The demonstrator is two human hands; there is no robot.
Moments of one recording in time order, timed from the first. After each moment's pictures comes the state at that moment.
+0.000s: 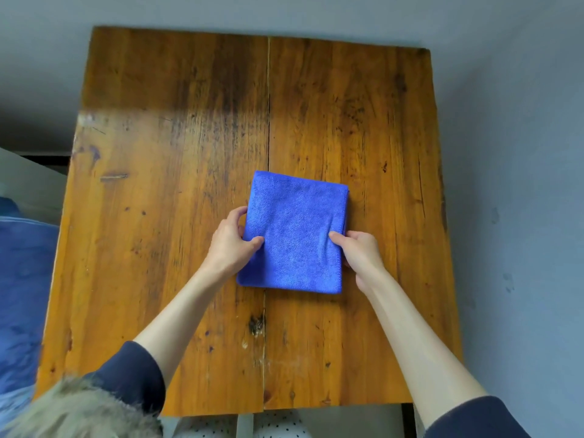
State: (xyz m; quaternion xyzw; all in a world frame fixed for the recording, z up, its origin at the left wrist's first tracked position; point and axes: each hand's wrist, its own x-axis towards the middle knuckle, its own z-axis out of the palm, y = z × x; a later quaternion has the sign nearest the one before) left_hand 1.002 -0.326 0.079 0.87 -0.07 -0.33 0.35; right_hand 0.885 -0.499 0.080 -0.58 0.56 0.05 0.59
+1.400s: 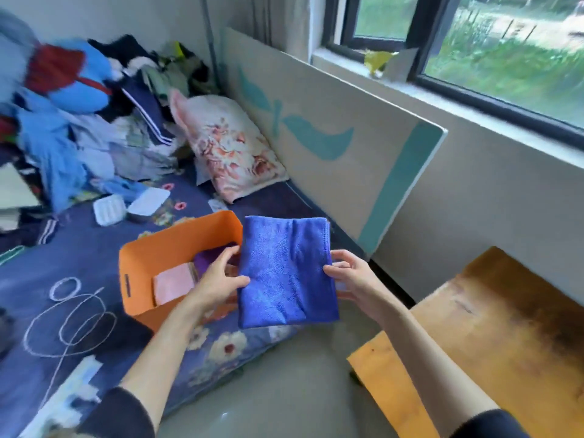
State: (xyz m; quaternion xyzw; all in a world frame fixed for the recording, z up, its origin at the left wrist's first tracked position) left_hand 0.826 0.259 0.328 0.74 0.28 0.01 0.61; right_hand 0.939 0.034 0.345 -0.71 -0.06 0.33 0.62
